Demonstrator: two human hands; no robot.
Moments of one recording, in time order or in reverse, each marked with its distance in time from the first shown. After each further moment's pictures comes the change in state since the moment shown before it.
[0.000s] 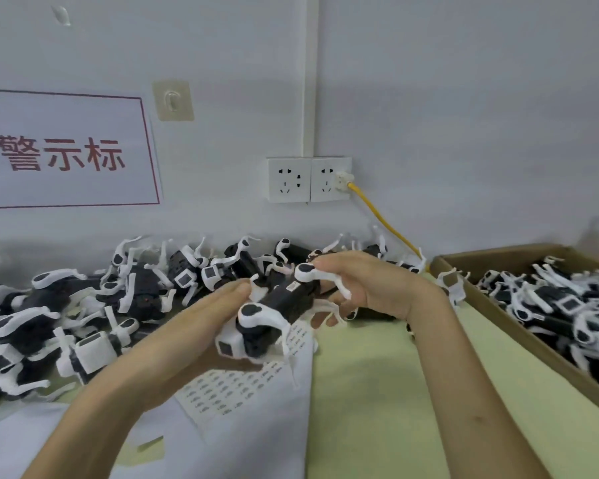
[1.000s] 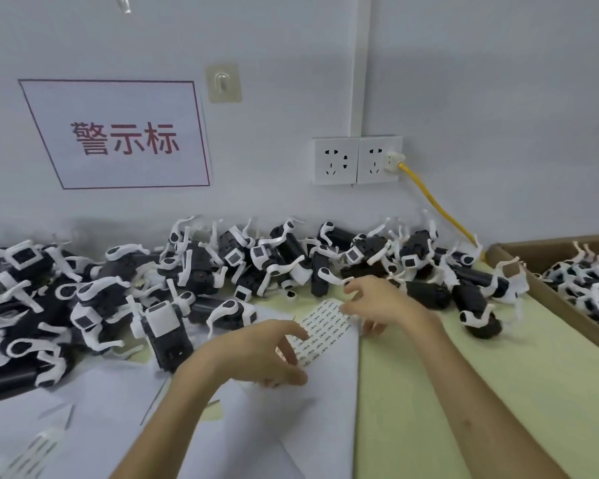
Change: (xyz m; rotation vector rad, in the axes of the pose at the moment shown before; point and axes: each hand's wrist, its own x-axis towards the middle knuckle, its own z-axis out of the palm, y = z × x) left_hand 0.034 -0.050 -0.014 0.876 -0.199 -0.180; right_hand 0.065 0.084 0.009 -0.696 0.344 0.333
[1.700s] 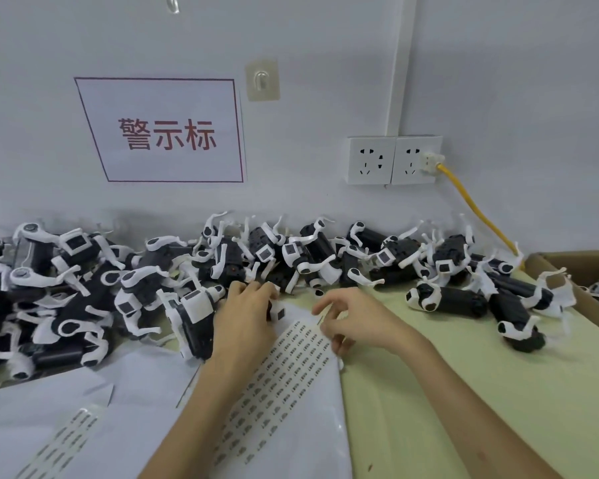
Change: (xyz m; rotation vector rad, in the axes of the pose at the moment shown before) left_hand 0.021 -0.054 0.002 0.366 0.883 -0.119; right_hand -0.012 -0.043 0.053 0.331 -0.151 -0.265
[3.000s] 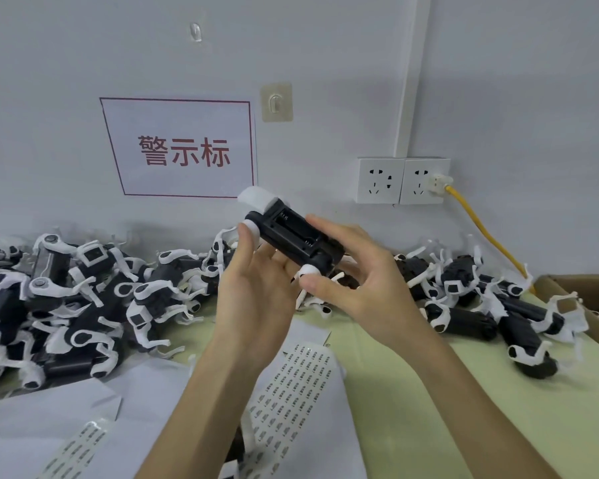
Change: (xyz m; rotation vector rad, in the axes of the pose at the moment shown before) left_hand -0.005 0.046 -0.092 -1.955 -0.155 -0.120; right_hand -0.043 -0.097 -0.002 0.175 0.319 -0.654
